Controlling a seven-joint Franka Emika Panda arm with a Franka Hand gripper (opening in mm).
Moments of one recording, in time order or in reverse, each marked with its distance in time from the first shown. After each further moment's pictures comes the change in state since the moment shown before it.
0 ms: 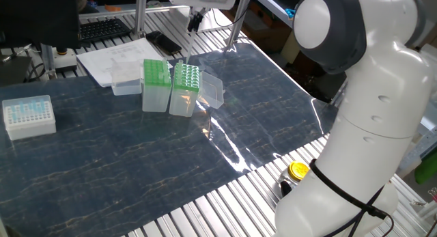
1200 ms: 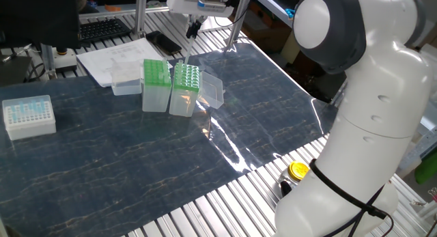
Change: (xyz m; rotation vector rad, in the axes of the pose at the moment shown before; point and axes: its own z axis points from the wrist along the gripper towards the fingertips) arm 0.000 0.000 0.021 -0.013 -0.020 0.002
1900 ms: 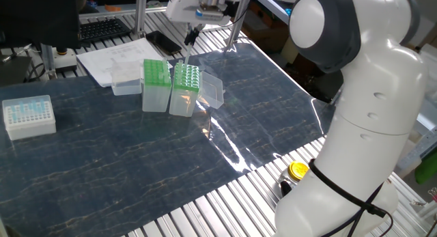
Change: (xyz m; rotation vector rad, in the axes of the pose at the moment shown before) arm -0.002 -0.004 0.033 -0.007 -0.017 0.009
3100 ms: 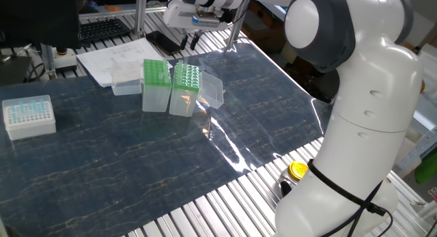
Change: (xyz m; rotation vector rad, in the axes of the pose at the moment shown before) arm -0.002 0.001 0.015 0.013 -0.005 0.021
